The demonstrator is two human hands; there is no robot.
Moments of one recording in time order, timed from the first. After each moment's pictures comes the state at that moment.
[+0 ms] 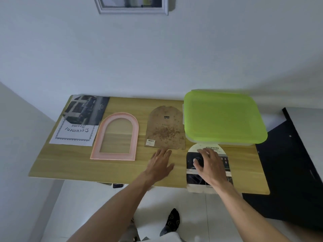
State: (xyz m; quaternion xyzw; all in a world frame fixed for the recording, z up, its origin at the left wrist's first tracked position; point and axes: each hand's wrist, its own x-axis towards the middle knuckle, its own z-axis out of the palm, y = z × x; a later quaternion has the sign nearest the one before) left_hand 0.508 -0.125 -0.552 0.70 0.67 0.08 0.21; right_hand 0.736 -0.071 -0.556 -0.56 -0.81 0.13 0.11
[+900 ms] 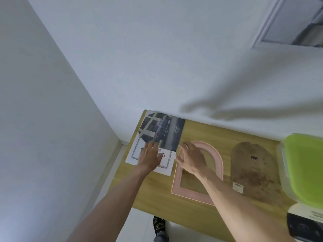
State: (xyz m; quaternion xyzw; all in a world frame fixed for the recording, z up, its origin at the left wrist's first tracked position) left_hand 0.098 -0.120 -0.547 0.51 0.83 0.11 0.18; right_hand 0.272 -0.030 -0.528 -0.41 -0.89 0.20 -0.02
